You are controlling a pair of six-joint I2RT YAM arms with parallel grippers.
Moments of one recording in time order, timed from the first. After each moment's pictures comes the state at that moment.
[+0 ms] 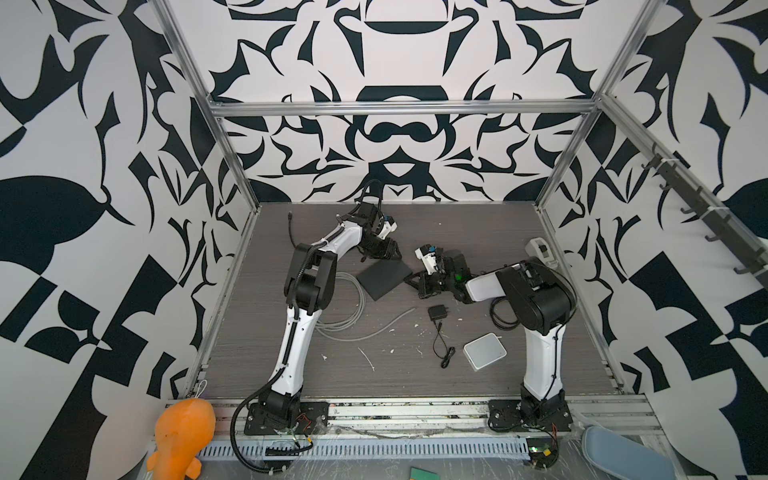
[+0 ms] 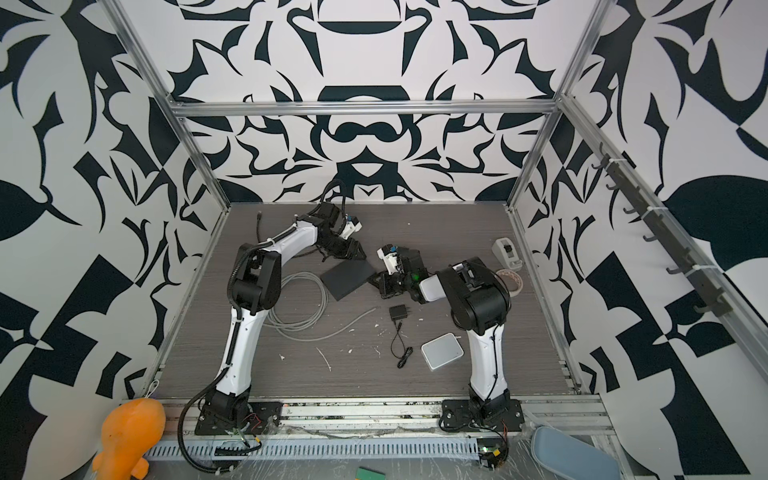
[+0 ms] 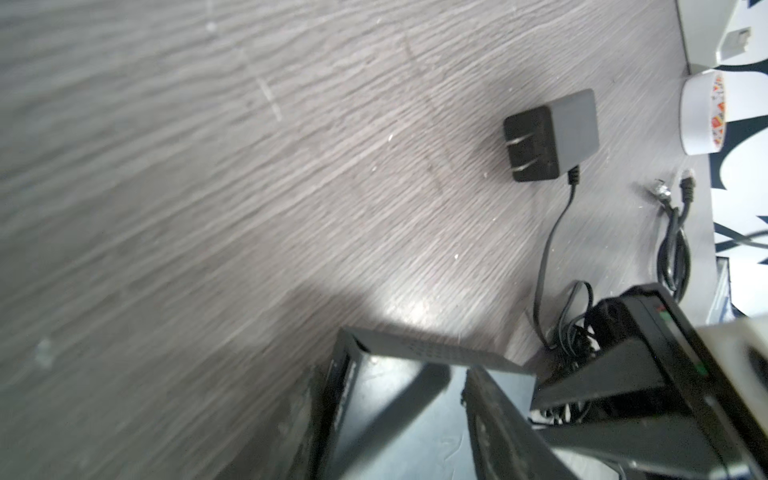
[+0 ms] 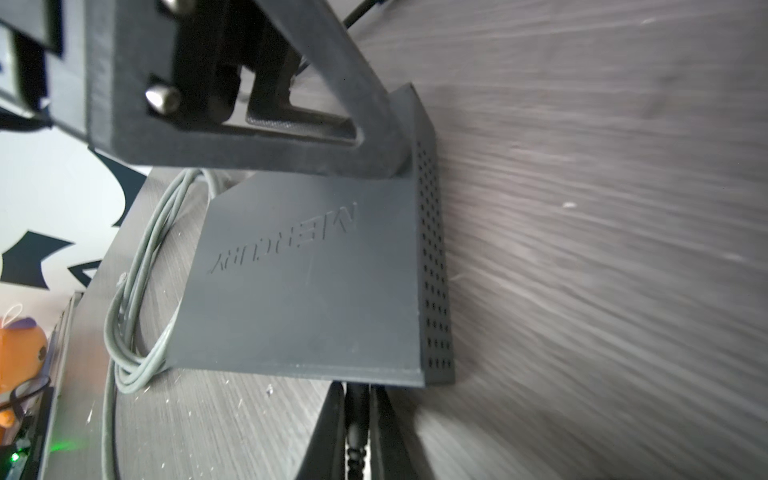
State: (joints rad) left arm -0.41 2.38 1.94 -0.75 0.59 -0.05; right arm 0.44 2.05 0.94 0.47 -0.61 0.31
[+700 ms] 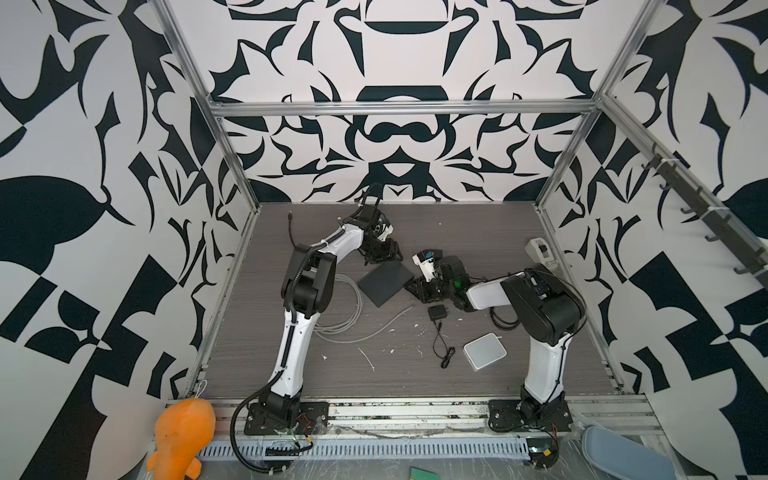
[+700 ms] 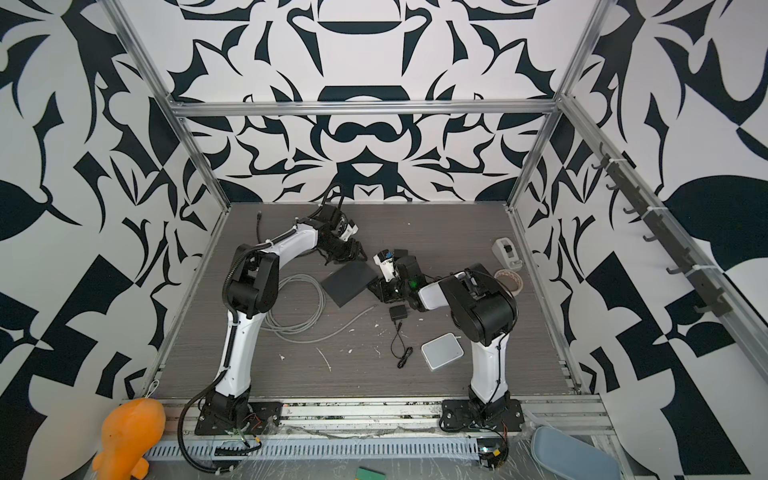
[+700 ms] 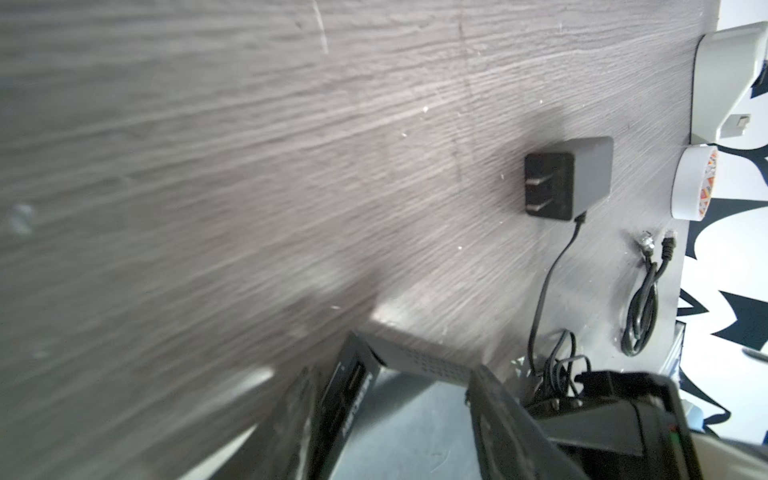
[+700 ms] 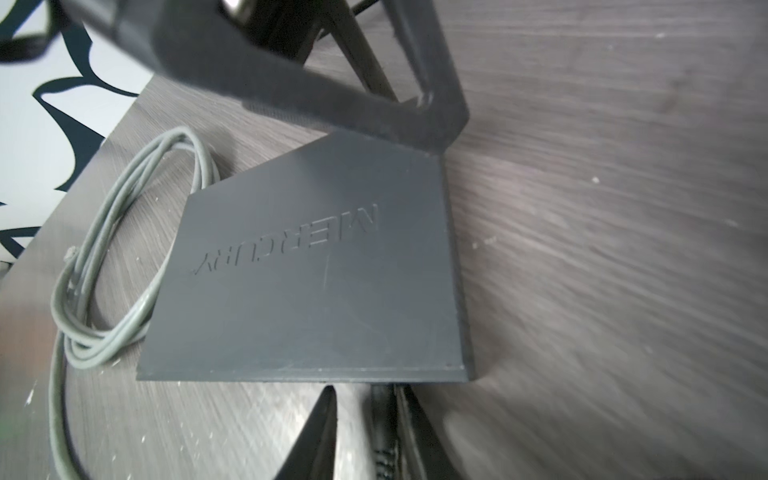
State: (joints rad) left arm -0.43 2.34 1.88 -0.70 0.54 -0.30; right arm 0.48 1.94 0.83 0.45 -0.47 0.21
